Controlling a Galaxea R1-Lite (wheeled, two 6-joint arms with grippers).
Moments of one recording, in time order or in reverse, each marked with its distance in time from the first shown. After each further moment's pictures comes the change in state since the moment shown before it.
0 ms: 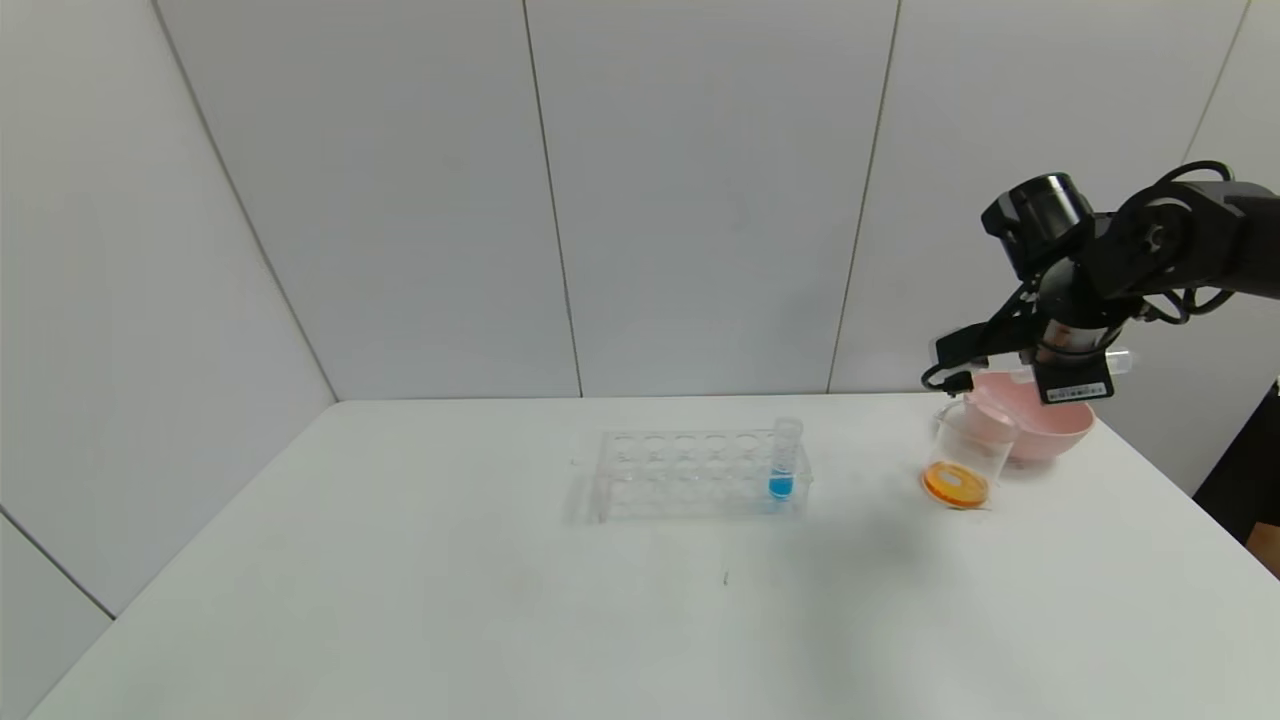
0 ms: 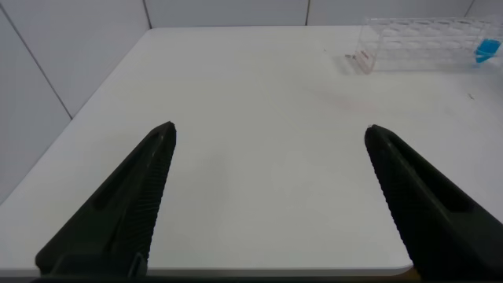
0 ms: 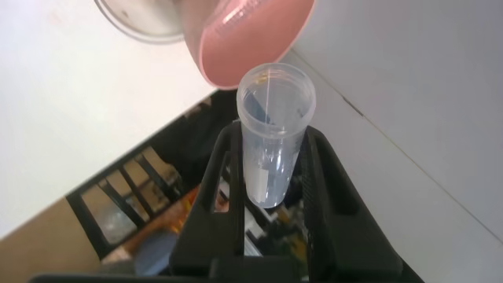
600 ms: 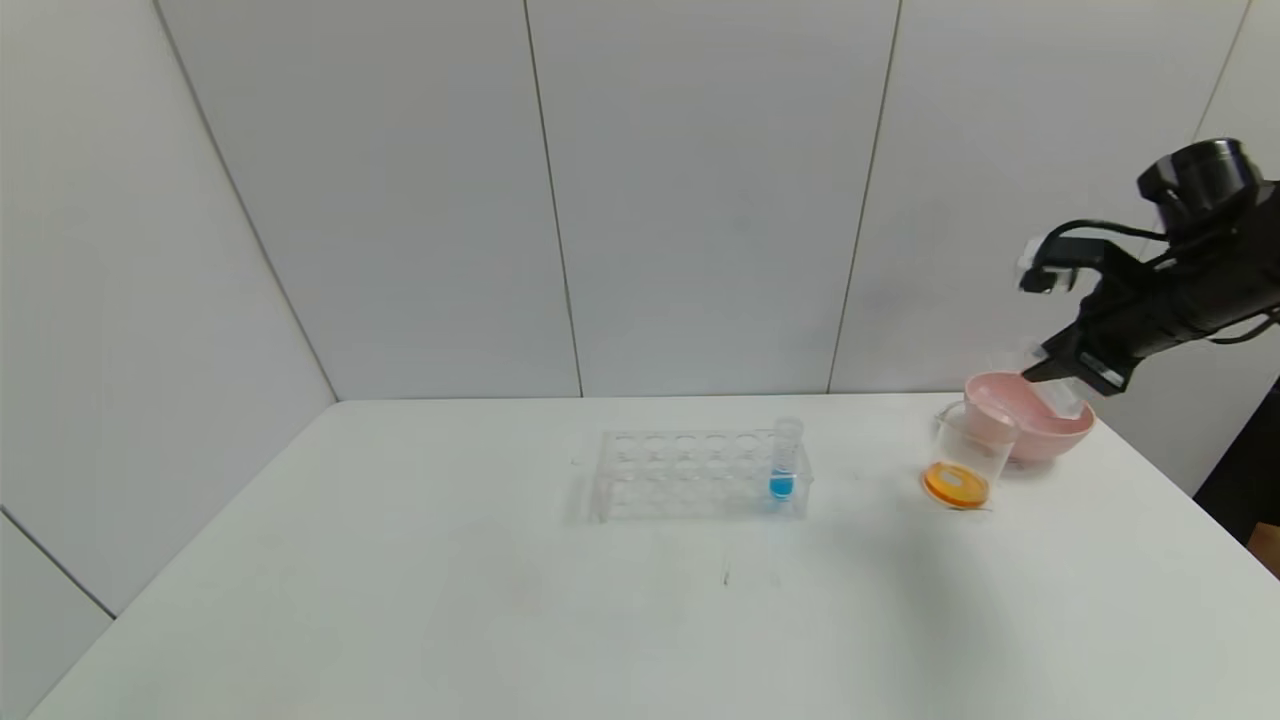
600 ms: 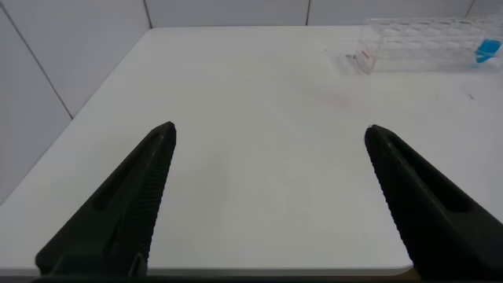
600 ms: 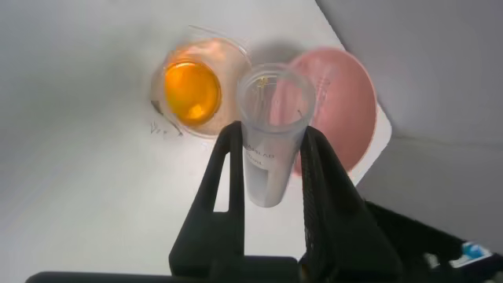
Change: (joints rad) left arm 0.000 0.000 0.000 0.000 0.000 0.000; right arm -0.248 -0.093 0.038 -0.001 0.799 0.510
